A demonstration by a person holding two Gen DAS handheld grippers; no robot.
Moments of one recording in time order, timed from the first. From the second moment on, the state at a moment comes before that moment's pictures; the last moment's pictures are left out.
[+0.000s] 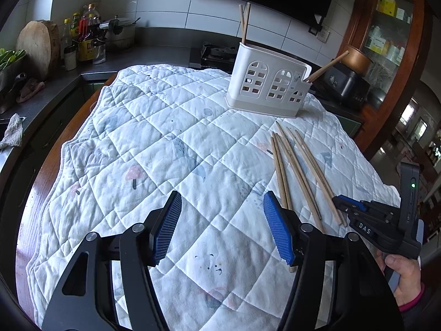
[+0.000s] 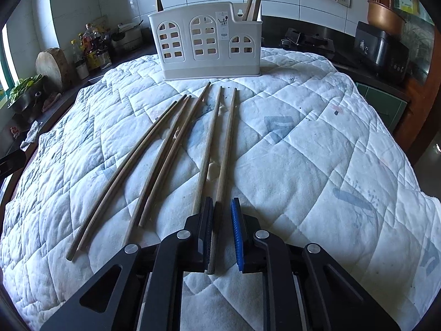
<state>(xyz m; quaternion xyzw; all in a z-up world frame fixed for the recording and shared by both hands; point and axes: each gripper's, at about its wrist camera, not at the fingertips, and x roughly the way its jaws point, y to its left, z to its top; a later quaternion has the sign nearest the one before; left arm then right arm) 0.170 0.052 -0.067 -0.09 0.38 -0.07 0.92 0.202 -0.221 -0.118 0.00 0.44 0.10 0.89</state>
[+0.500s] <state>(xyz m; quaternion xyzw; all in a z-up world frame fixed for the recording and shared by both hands) 0.175 -0.004 -0.095 -0.06 0.42 -0.11 0.90 0.205 -0.227 -0.117 0.01 0.44 0.09 0.90</state>
